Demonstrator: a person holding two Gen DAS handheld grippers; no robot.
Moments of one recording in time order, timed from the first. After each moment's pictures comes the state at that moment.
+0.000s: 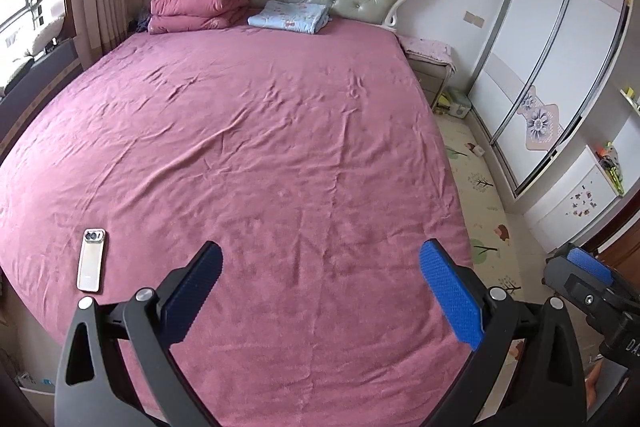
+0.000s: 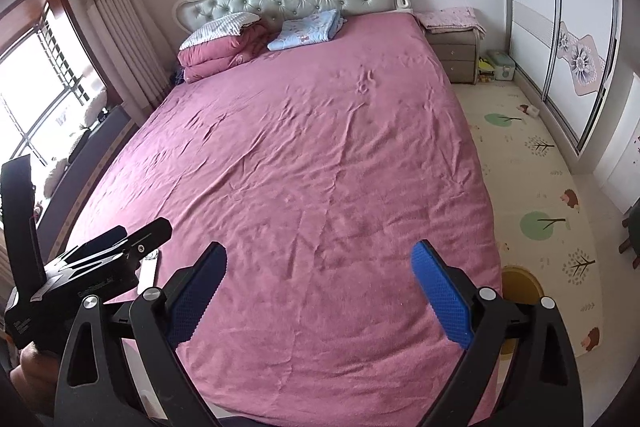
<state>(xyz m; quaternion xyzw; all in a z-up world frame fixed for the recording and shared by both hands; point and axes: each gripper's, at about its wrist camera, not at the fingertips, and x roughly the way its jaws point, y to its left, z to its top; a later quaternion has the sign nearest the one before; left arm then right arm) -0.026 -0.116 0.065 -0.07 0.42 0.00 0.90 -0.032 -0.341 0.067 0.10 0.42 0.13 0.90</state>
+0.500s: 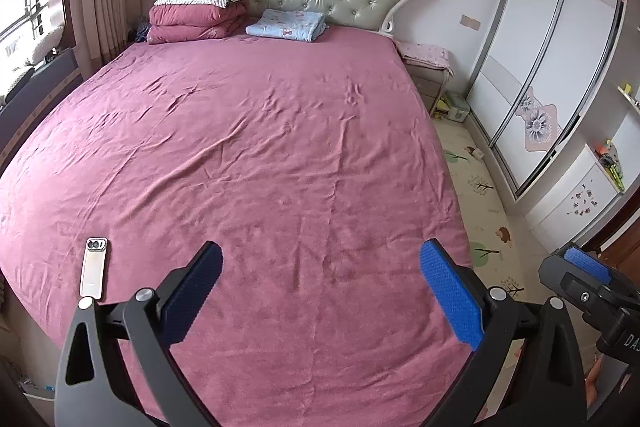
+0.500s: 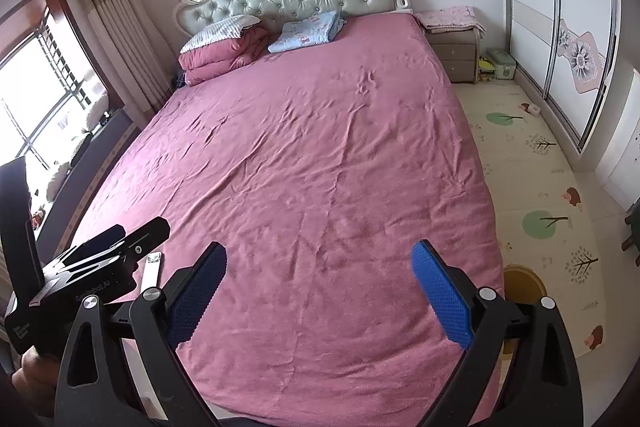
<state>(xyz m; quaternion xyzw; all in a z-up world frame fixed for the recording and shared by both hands) -0.030 -0.122 0.070 -0.06 0.41 0.00 0.91 -0.033 -0.342 0.068 0.10 0.41 0.13 0.90</state>
